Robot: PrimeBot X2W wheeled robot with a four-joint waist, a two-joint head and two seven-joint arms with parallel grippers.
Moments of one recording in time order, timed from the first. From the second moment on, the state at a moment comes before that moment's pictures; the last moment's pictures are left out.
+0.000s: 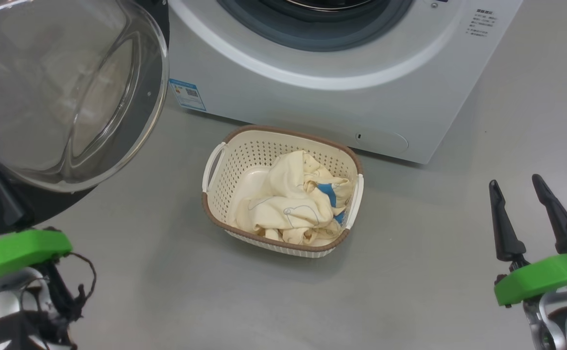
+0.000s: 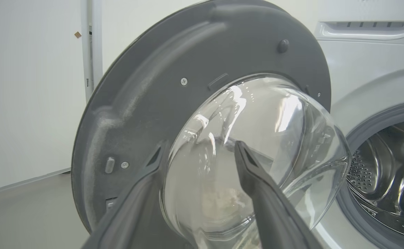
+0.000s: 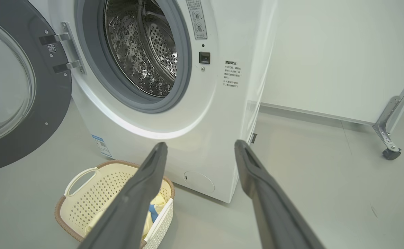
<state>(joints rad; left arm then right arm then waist) -0.27 0.09 0.19 0.11 -0.30 0.15 -0.26 0.03 -0.06 -0.13 -0.11 0.06 0.13 -0.04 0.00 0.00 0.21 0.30</state>
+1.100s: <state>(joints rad) -0.14 0.05 -0.14 0.15 -0.24 0.07 -0.18 0.03 -0.05 -0.07 -0.09 0.05 0.13 -0.08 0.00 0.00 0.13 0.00</state>
